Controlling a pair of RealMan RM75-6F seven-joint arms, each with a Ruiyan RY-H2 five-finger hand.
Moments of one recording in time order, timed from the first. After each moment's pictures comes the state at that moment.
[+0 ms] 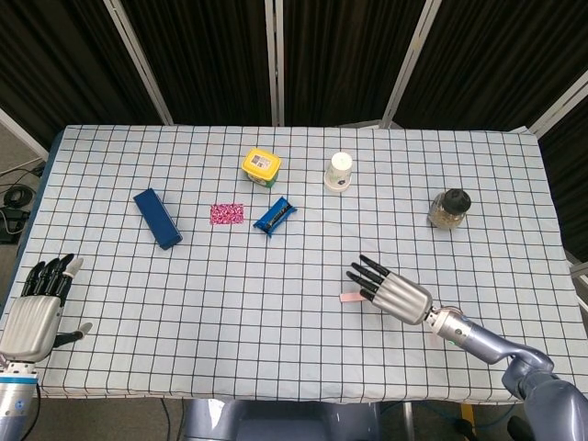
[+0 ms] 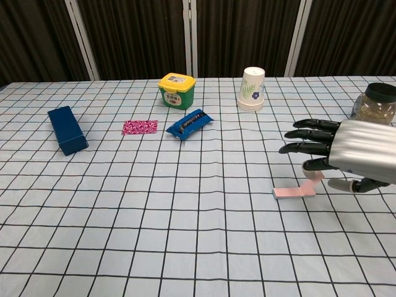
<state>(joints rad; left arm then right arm) -0.11 -1.19 -0.03 -1.68 1.49 1.45 0.20 0.63 -1.71 -0.19 -0.50 -1.99 1.47 0.11</state>
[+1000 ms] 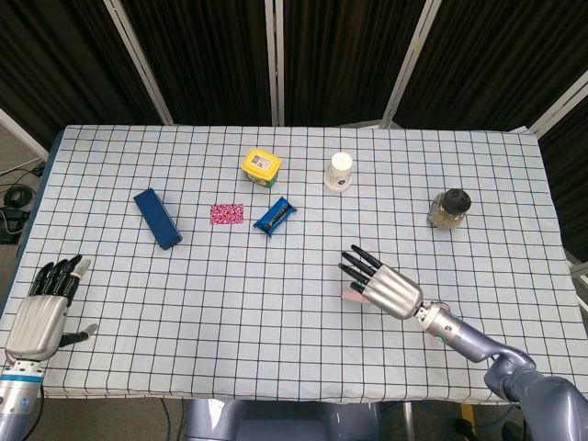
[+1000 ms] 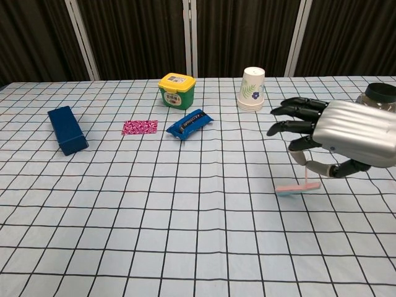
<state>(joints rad) -0.13 -1.20 -0.02 -1.67 1.49 1.41 0.19 0.66 -1.70 -0.14 -0.64 -1.92 1.50 0.12</state>
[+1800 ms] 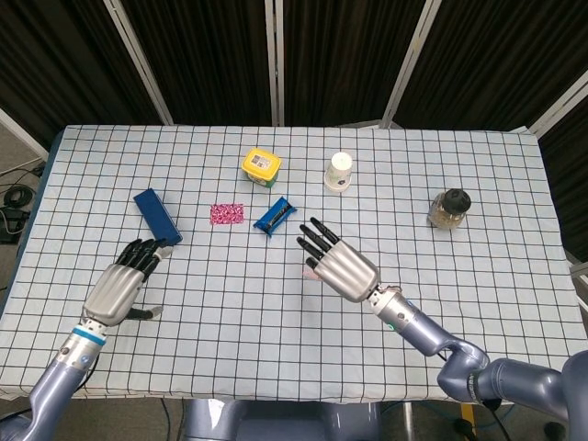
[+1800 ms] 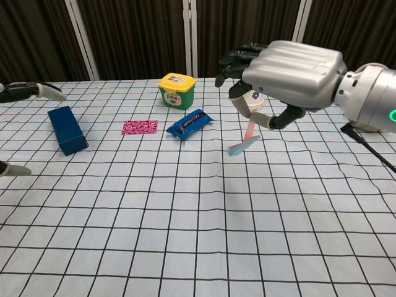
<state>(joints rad) -0.38 -1.28 -0.10 -1.69 1.49 1.12 0.13 0.81 -1.46 0.10 -1.45 -1.61 1.10 -0.45</state>
